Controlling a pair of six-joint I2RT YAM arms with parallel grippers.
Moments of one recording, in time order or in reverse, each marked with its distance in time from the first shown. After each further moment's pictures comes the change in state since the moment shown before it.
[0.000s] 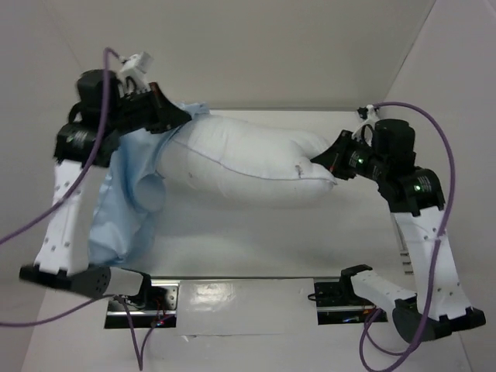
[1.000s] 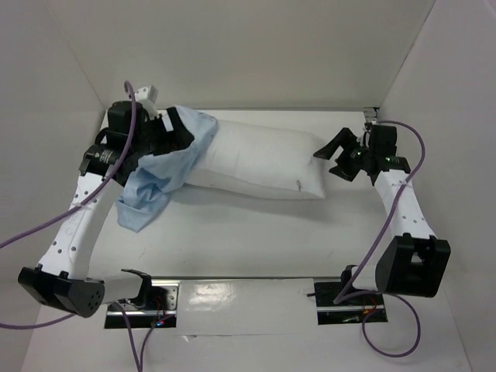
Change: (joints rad) left arm -0.066 -0.020 -0.361 0.198 -0.369 0.021; right arm -0.365 0.308 -0.437 0.452 -0.162 0.114
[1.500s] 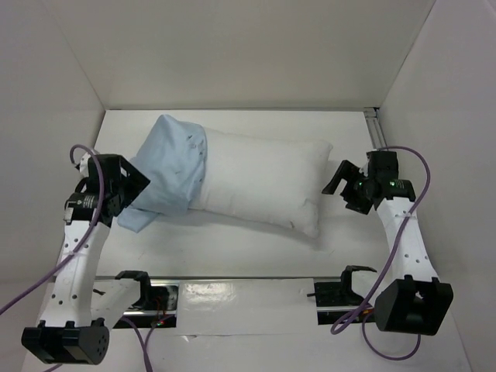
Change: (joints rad) left arm 0.237 -0.336 -0.422 -0.241 -0.342 -0.338; right arm 0.014 -0.257 -0.138 -0.337 0.259 -0.201
